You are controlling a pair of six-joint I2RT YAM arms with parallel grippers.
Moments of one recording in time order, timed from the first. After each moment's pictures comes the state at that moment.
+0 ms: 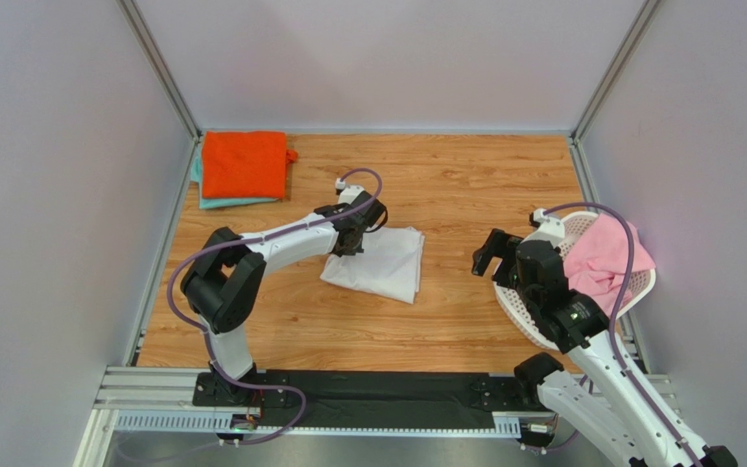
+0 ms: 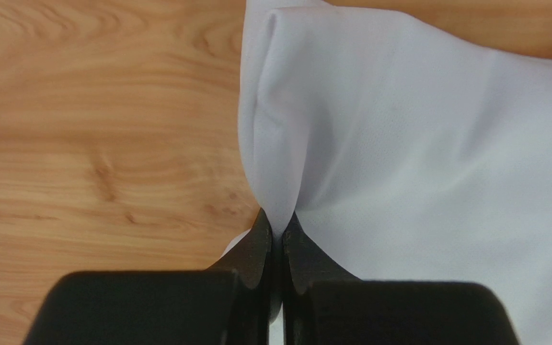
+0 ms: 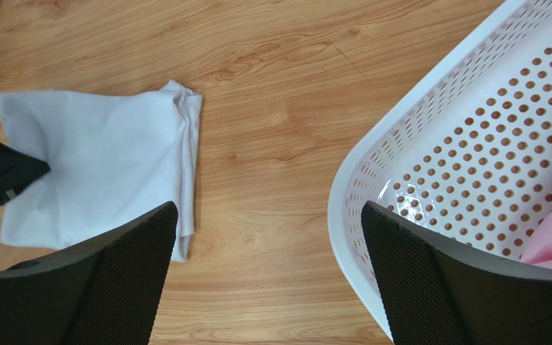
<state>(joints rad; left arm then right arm) -0.74 1.80 1.21 -0.56 -0.47 -0.62 0.48 0.64 0.67 -0.58 0.35 0.58</state>
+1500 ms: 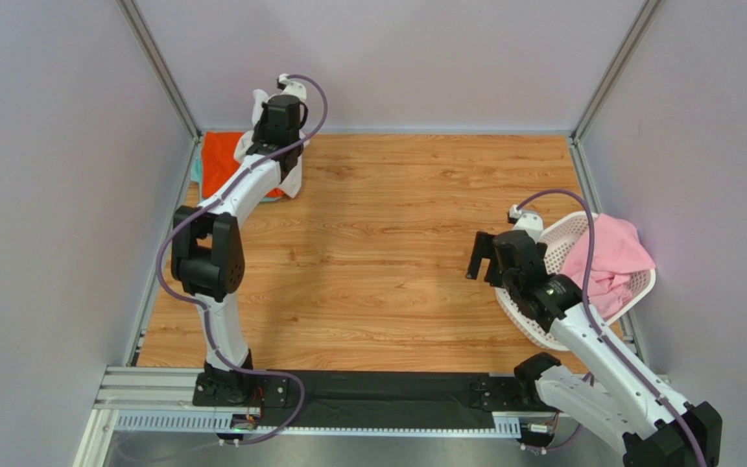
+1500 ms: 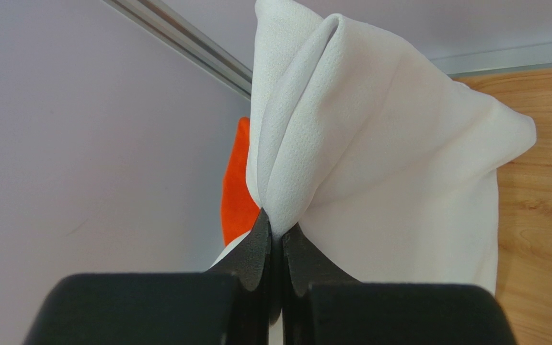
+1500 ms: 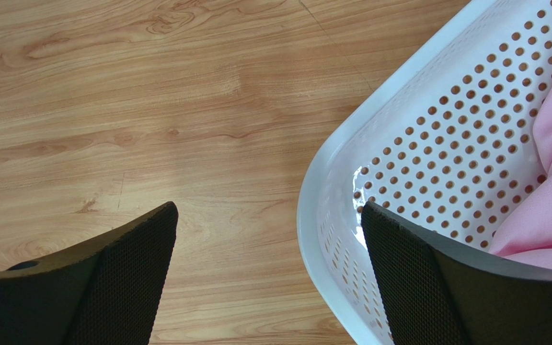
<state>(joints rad) -0.25 1.95 1.64 -0.04 -0.71 0.40 0.48 0.84 0.67 -0.59 0.38 0.51</state>
